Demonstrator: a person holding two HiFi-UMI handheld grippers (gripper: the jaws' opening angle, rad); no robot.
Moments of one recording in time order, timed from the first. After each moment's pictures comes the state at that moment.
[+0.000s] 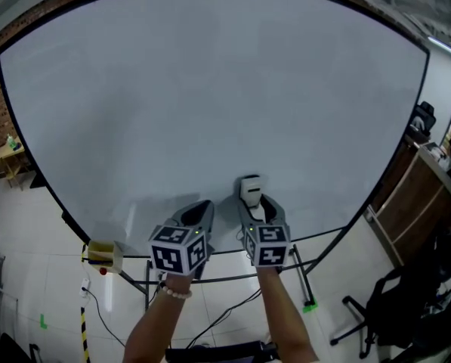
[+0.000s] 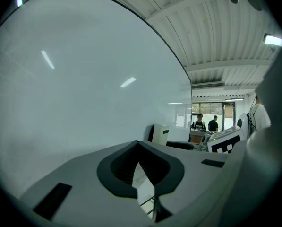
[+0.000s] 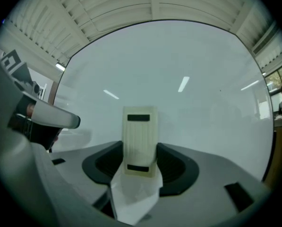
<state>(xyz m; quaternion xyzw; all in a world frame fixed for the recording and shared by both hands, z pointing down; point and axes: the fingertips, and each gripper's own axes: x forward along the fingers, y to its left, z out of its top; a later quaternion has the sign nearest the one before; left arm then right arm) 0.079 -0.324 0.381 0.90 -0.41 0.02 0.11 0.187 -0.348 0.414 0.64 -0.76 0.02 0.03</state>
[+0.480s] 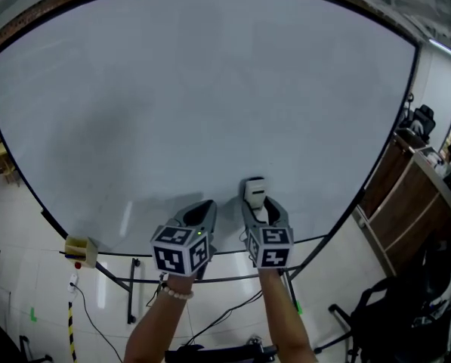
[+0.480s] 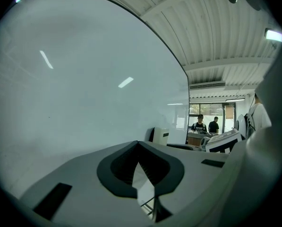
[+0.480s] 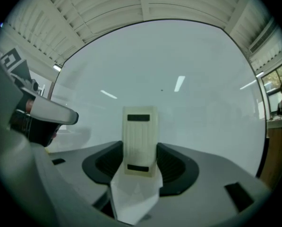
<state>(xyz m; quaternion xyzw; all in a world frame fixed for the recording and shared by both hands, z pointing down) 0.217 -0.319 0.376 0.90 -0.41 0.01 0.11 0.329 -0.344 0.415 0.65 -0.76 0.02 0.03</state>
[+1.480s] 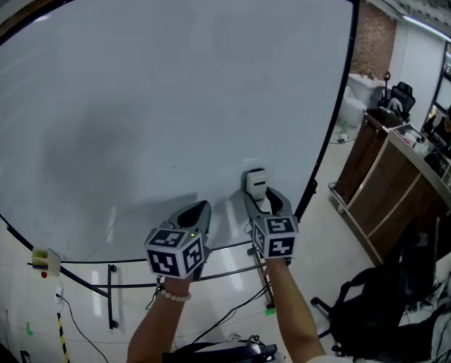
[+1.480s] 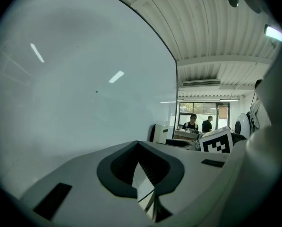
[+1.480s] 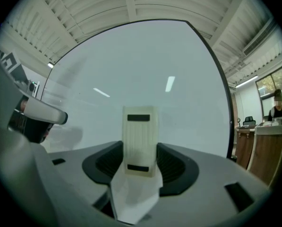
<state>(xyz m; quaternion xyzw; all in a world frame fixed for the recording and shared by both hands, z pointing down) 0.439 -0.309 0.391 0.92 -0.37 0.03 0.12 0.578 -0.338 0.425 0.67 -0.74 0.02 0.04</state>
